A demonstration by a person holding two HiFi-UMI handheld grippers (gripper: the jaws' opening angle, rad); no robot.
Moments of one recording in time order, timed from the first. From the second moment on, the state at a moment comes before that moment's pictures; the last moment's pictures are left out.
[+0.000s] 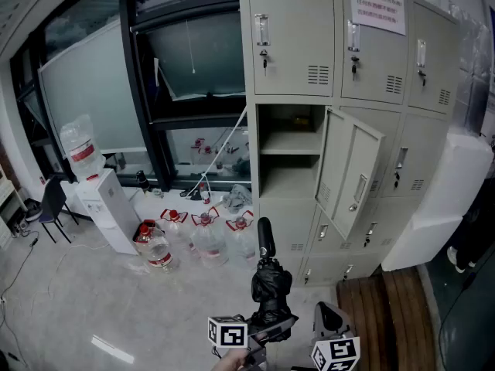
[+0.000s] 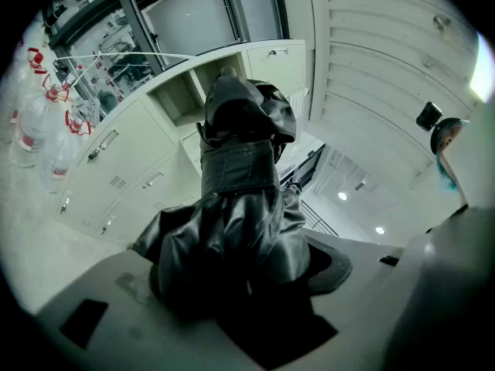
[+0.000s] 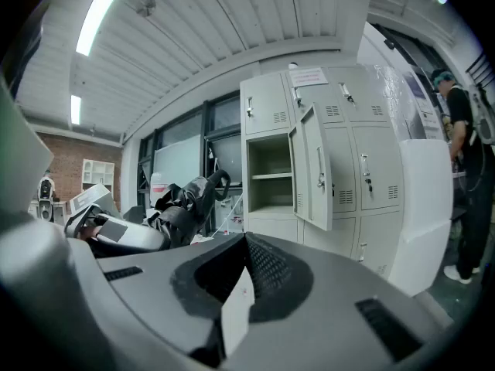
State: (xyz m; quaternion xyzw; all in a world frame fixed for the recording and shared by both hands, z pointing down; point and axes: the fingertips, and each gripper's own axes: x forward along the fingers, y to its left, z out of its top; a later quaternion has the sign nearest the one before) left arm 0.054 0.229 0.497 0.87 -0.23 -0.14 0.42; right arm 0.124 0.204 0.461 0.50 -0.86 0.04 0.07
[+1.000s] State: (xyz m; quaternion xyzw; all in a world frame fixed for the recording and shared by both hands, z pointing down) left arm 0.067 0.173 0.511 0.86 -0.22 -0.13 0.45; right arm 0.130 0.149 0.470 0.51 -0.86 0.04 0.08
